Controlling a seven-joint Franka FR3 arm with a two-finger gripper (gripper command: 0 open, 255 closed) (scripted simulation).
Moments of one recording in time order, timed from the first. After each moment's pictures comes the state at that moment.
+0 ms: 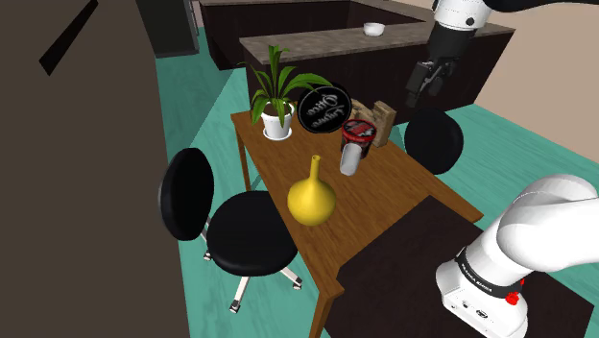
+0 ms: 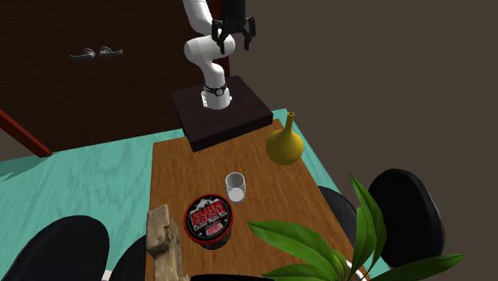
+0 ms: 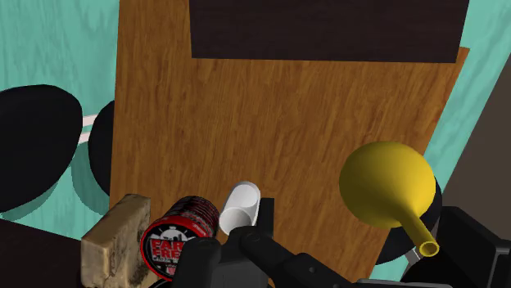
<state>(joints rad) 0.00 -0.79 0.01 -2.35 -0.04 1.63 0.00</state>
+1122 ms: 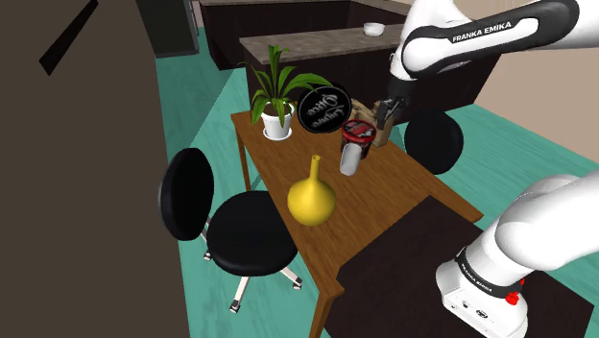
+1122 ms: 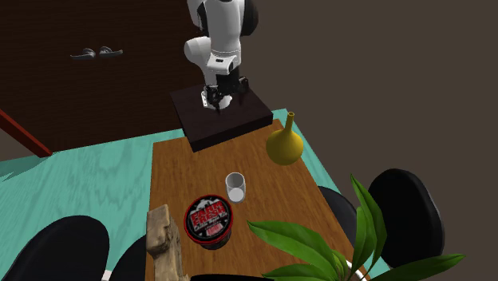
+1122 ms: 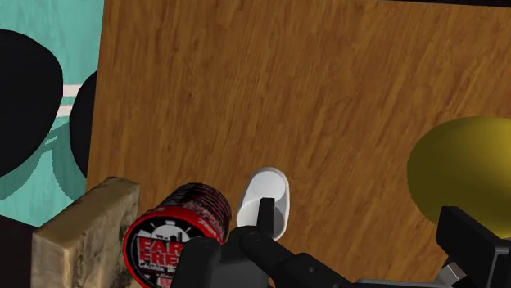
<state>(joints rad) -0.03 -0.39 -0.14 -2.44 -0.10 2.11 -0.18</state>
